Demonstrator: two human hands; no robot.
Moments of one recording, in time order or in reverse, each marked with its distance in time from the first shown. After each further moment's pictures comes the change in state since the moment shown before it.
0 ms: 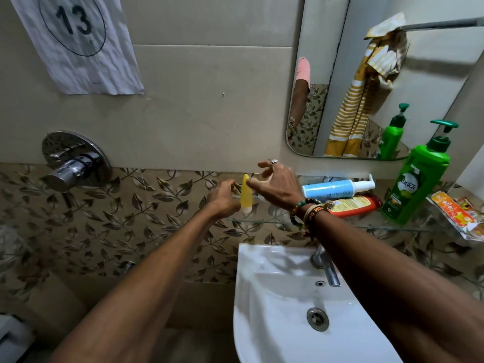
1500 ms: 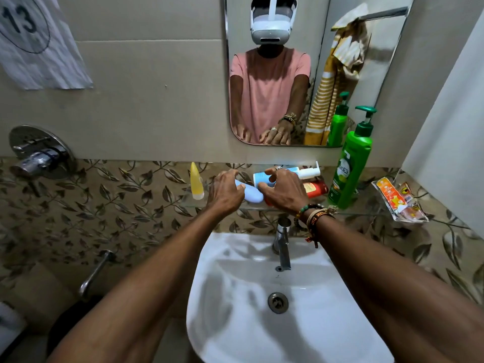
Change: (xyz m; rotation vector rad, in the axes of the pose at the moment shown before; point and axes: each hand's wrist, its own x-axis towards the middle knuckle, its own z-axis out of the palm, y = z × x) left_hand -0.026 0.096 0.116 0.219 0.253 0.143; right_hand -0.058 0.115 -0.089 -0.101 -0.018 0.079
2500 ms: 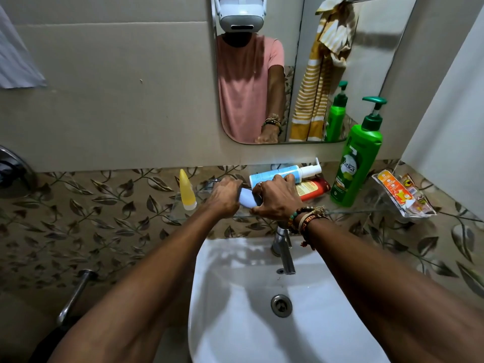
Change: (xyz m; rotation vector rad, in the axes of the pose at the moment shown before) left_hand 0.051 -0.029 0.027 0.265 -0.287 0.255; right_hand 0.023 0.004 0.035 -0.510 -0.157 -0.143
